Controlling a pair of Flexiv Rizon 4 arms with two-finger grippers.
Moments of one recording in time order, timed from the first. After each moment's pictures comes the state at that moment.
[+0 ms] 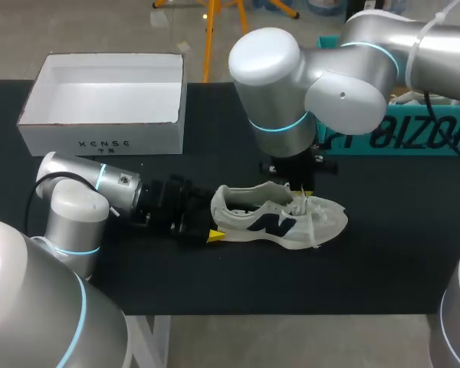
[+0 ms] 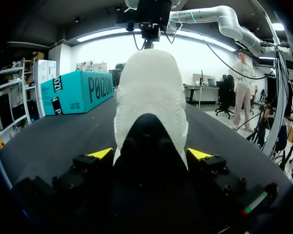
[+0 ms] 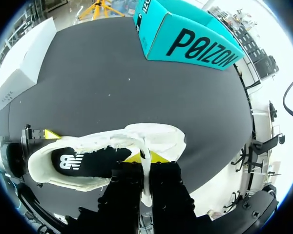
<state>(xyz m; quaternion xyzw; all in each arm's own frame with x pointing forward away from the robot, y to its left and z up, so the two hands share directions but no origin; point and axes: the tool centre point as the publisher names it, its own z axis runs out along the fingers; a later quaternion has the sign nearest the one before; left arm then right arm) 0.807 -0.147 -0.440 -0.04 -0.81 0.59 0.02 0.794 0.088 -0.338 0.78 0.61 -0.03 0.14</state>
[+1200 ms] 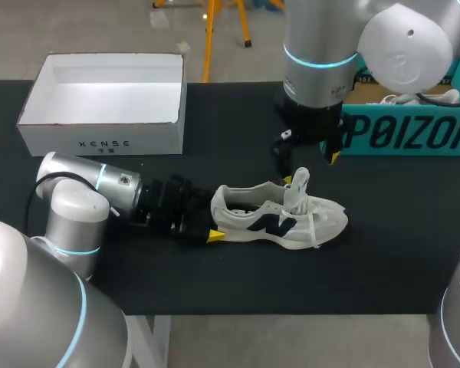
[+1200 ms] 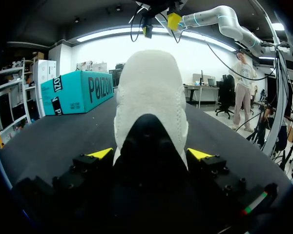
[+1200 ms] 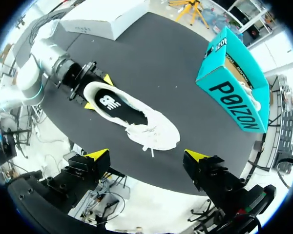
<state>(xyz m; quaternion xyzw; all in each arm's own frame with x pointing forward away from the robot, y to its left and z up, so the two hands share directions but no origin) 0.808 -0.147 -0.440 -0.04 -0.81 0.59 0.02 0.759 0.093 -0.229 0.50 0.86 -0.01 0.04</state>
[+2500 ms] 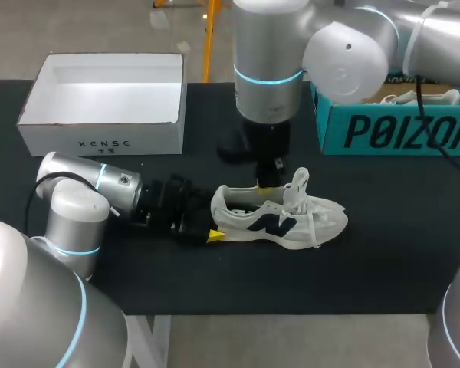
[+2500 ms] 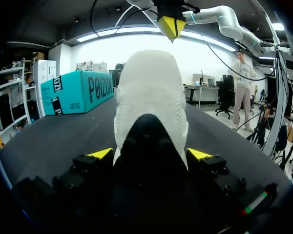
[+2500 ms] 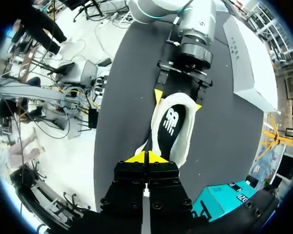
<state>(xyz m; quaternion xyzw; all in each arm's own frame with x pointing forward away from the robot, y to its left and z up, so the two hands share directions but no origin) 0.808 -0.147 -0.440 -0.04 -0.81 0.59 0.02 0.765 0.163 -0.276 -0.11 0.99 -0.01 -0.02</state>
